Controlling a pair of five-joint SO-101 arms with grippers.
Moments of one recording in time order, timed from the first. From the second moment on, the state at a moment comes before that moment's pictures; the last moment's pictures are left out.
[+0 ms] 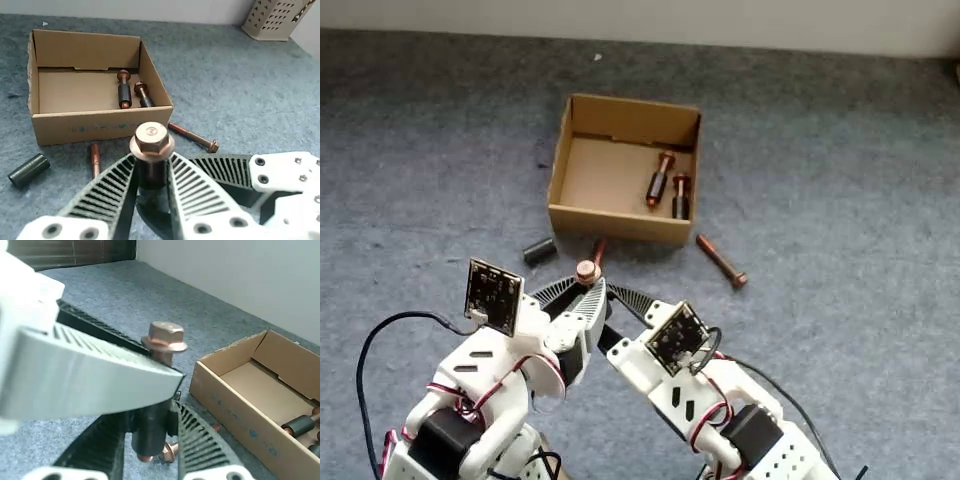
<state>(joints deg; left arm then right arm) 28.7 -104.1 74.7 62.4 22.4 -49.6 -104.1 95.7 27.2 8.6</state>
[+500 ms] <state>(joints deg) 26.2 -104.0 69.3 75.0 23.5 -47.1 -104.1 95.7 27.2 5.1</state>
